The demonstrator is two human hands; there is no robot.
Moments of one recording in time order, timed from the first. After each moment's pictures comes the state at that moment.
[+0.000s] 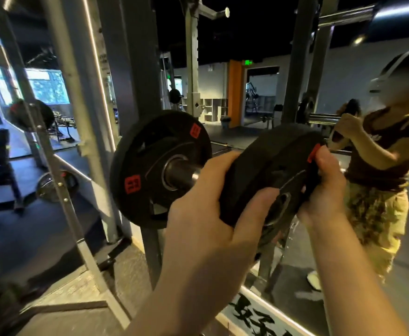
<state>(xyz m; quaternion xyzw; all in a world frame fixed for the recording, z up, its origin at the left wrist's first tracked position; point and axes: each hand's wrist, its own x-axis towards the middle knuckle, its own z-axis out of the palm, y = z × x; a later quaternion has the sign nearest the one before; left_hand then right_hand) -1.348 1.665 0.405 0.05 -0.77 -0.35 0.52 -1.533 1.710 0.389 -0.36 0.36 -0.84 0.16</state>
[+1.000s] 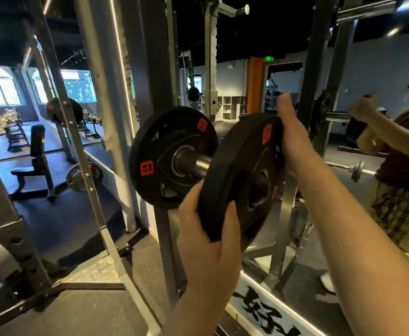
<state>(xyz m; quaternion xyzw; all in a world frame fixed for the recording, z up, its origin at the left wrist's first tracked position) -1.364 1.694 0.349 0.13 -0.65 -0.34 0.67 -1.520 1.705 0.449 -0.41 0.55 -0.70 0.17</state>
